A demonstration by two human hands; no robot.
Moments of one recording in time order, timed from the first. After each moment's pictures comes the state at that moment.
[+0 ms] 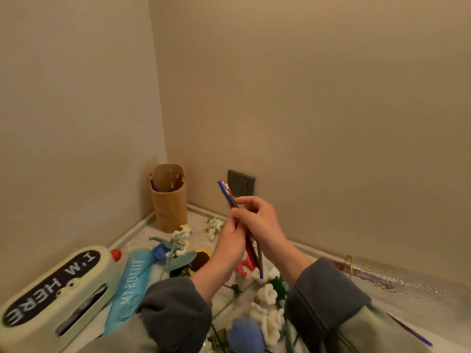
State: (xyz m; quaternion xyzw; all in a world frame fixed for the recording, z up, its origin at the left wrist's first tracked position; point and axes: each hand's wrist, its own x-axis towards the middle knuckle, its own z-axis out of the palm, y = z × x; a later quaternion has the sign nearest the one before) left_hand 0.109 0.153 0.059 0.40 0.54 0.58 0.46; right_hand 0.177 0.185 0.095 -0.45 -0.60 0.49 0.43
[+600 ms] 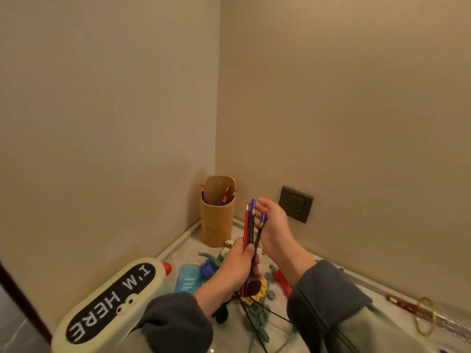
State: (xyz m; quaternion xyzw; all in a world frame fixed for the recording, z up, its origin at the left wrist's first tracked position) left_hand -0.017 0.147 0.032 0.37 0.57 0.52 0.51; right_hand 0.043 0.220 0.090 -0.43 -0.39 0.66 0.47
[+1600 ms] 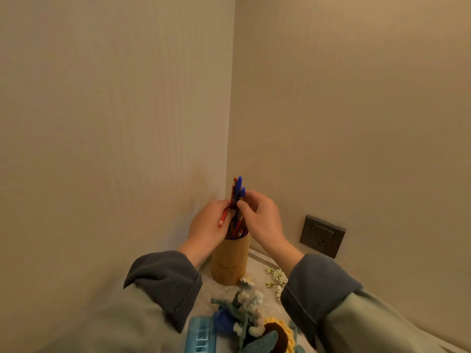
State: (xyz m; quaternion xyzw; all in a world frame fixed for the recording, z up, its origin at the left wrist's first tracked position) left_hand -0.165 0.260 0.087 0.61 0.69 0.39 0.07; right_hand -0.042 0.302 0.101 -0.37 -0.73 0.35 0.45
